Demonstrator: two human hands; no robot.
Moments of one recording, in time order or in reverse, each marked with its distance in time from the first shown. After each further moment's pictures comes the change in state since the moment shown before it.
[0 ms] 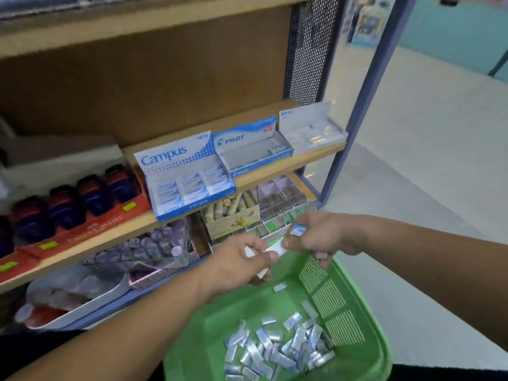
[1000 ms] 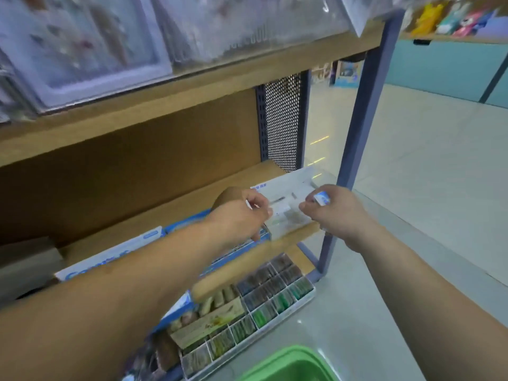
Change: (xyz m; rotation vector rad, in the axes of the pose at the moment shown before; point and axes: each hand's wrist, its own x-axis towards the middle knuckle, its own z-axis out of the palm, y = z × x) left_hand 0.198 0.191 -0.024 0.389 0.351 0.176; right_hand 0.110 0.010 -0.193 0.429 0.752 -0.251
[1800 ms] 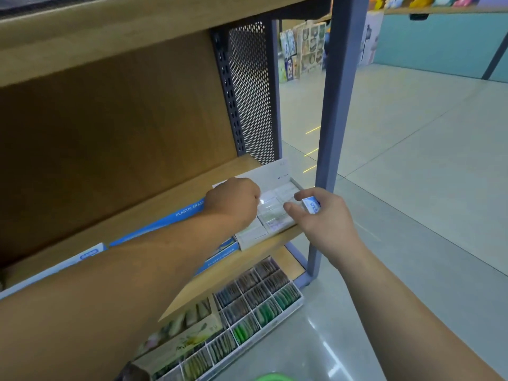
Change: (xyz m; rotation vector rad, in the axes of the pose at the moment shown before) left_hand 0.112 -0.005 0.070 0.830 0.118 0.212; right_hand 0.031 0.061 0.003 0.132 0.146 -0.097
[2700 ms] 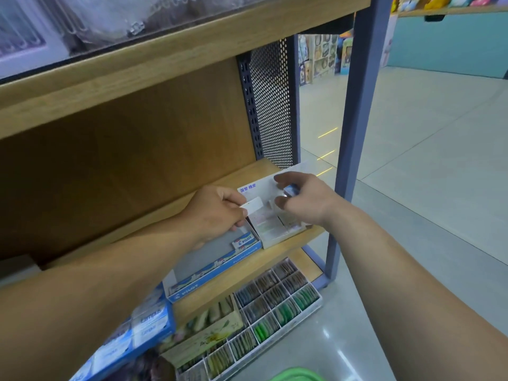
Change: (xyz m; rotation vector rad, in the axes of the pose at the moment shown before) left_hand -0.055 -0.054 -0.044 -0.871 -0.118 -0.275; right_hand 0.029 -0.055 0.030 -0.159 -0.392 -0.054
